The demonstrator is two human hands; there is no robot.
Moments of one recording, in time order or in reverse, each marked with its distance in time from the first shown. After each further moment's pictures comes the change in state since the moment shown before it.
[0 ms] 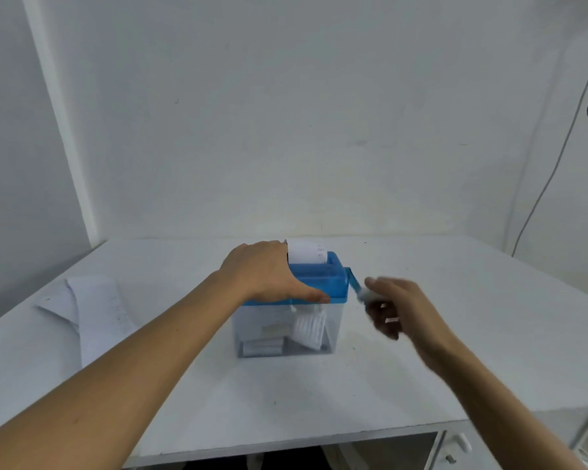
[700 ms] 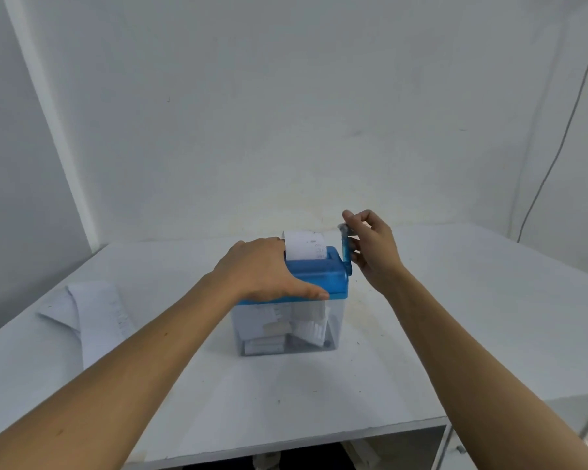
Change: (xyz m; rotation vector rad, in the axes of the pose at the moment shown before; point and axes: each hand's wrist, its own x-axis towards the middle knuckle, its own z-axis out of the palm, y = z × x) left_hand -0.003 -0.001 -0.002 -0.039 0.002 0.053; right_hand 0.110 -0.002 0.020 0.378 0.171 -0.091
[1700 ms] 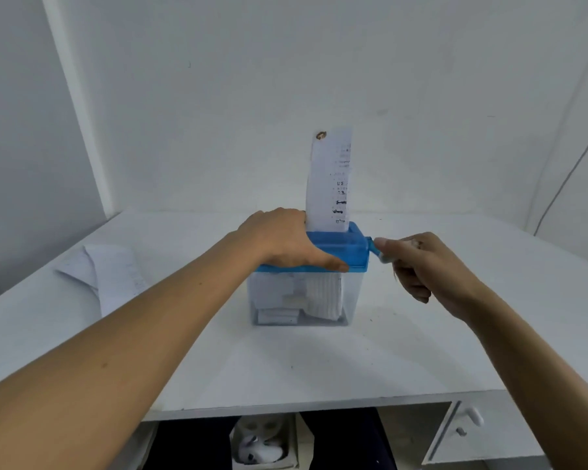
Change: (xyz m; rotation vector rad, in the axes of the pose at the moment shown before) left_hand 0.007 -0.006 0.005 -0.018 -0.054 0.003; right_hand -0.097 -0.040 -0.029 -0.551 -0.280 0.035
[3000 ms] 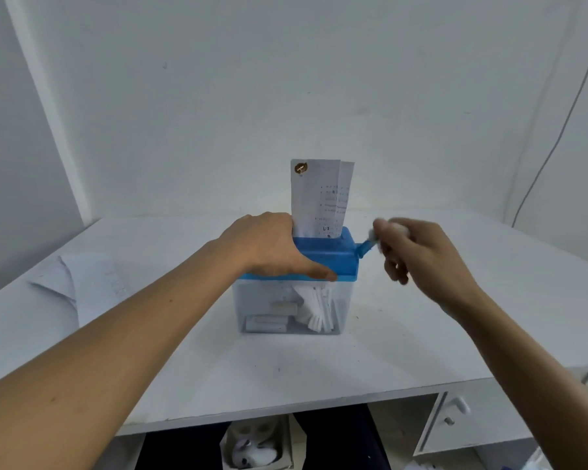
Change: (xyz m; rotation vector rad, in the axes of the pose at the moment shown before) left_hand -0.007 0.006 0.002 0.009 0.007 0.055; right_hand -0.011 -0.002 -0.005 -0.144 0.207 -0.184
